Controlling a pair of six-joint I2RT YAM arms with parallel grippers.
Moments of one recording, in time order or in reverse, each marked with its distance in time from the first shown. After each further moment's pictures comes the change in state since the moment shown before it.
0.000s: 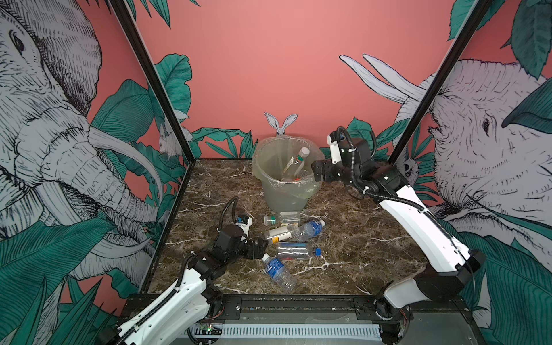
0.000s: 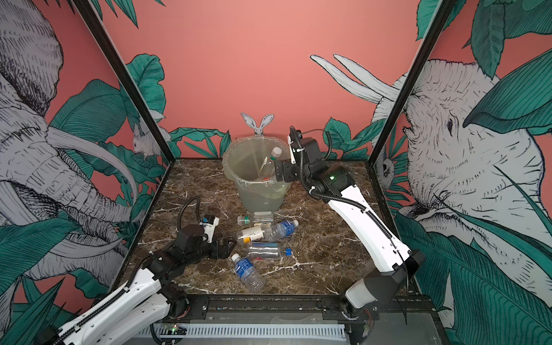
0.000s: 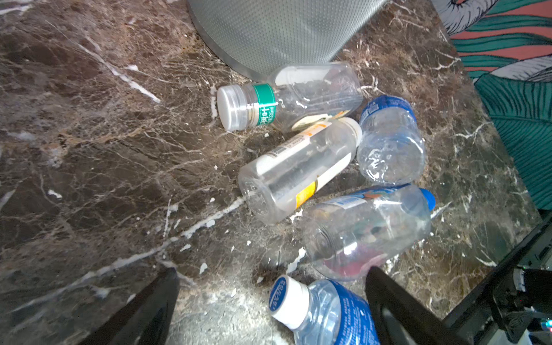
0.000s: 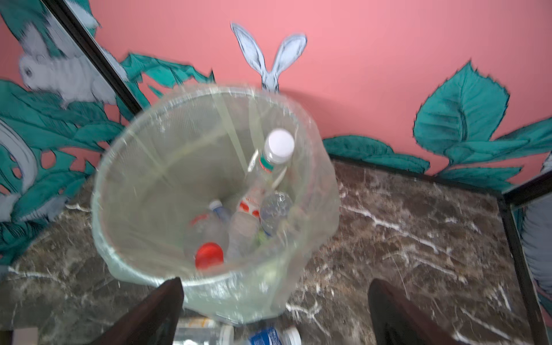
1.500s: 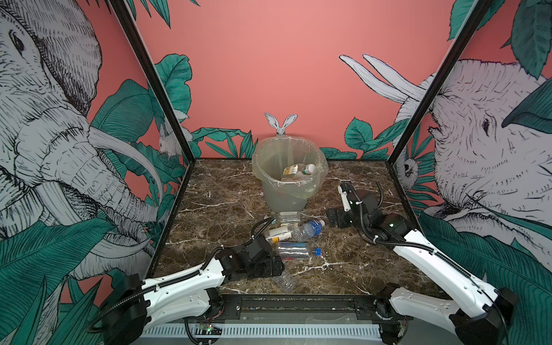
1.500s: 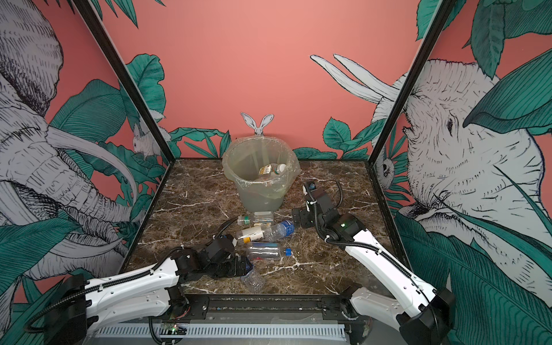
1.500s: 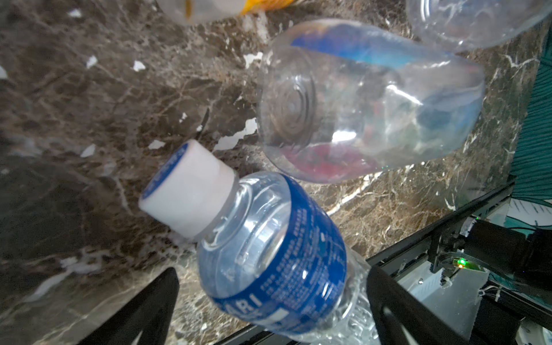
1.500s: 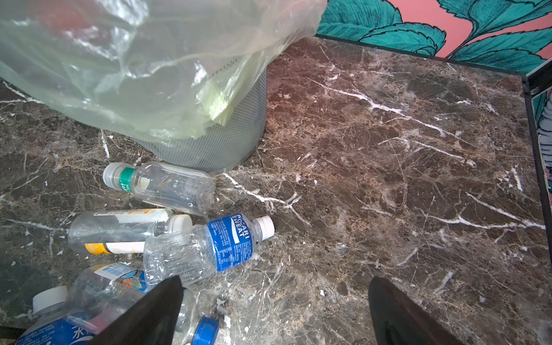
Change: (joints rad) left arm -0.368 0.294 0.048 -0.044 0.034 -0.569; right arm 0.000 -0.397 -0.716 0.144 -0.003 0.049
